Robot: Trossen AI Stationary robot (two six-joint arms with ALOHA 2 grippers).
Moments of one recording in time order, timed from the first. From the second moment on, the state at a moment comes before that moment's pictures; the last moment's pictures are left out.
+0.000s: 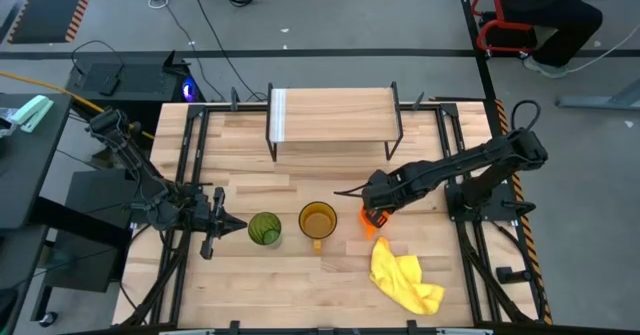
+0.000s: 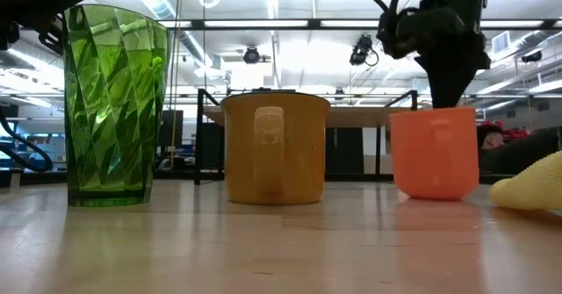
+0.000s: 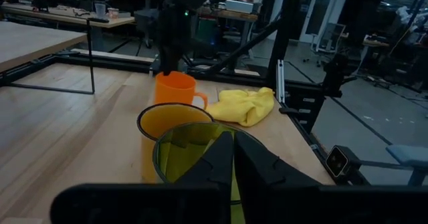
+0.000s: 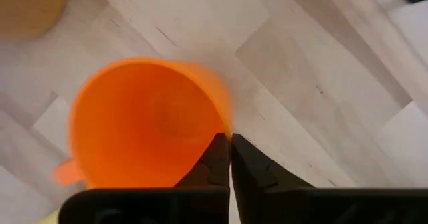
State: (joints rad) left arm -0.90 0.62 0.17 0.37 -0.85 -0.26; right arm 0.20 1.52 1.12 -1.08 0.15 0.99
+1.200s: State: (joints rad) left arm -0.90 0.62 0.17 0.35 -0.85 -0.25; right arm -0.45 1.51 1.89 -1.48 0.16 0.53
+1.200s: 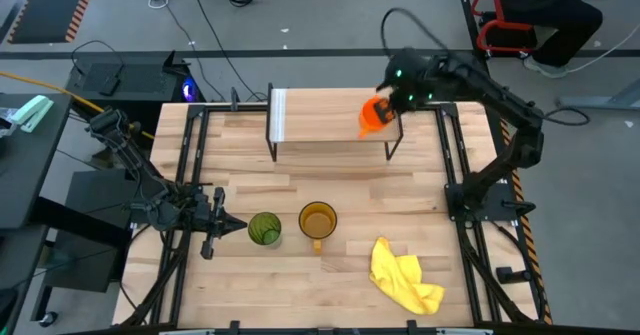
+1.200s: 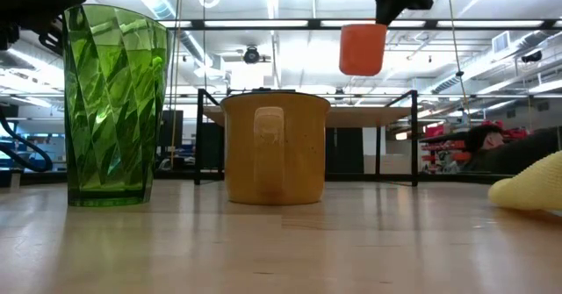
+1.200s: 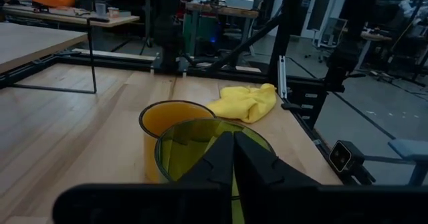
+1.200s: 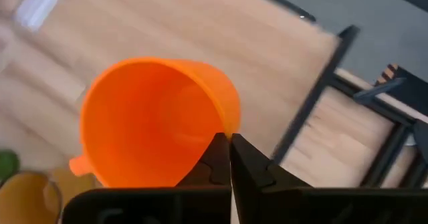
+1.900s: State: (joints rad) left arm -0.90 0.62 0.17 0.35 -0.85 -0.25; right arm -0.70 1.69 1.89 -1.46 0.04 0.27
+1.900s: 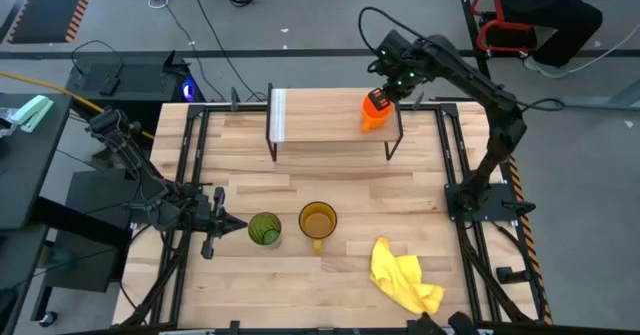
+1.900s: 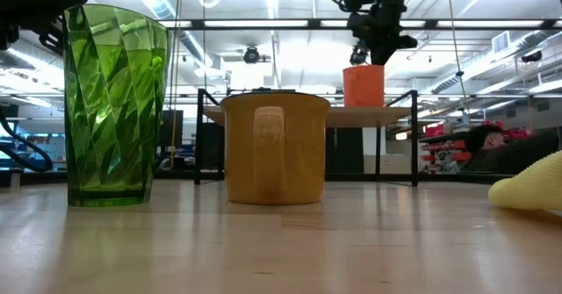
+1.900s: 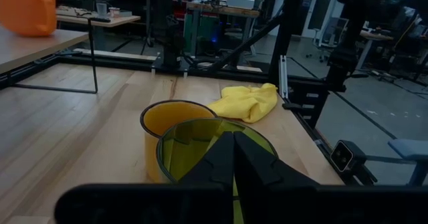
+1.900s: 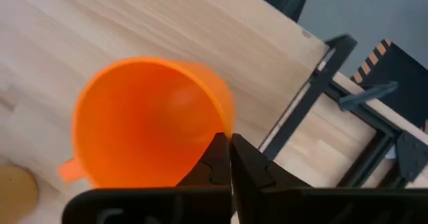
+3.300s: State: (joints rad) left arm -0.90 0.62 0.17 0.34 -0.85 -0.25; right arm -0.73 1.69 1.89 -1.40 -0.02 0.21
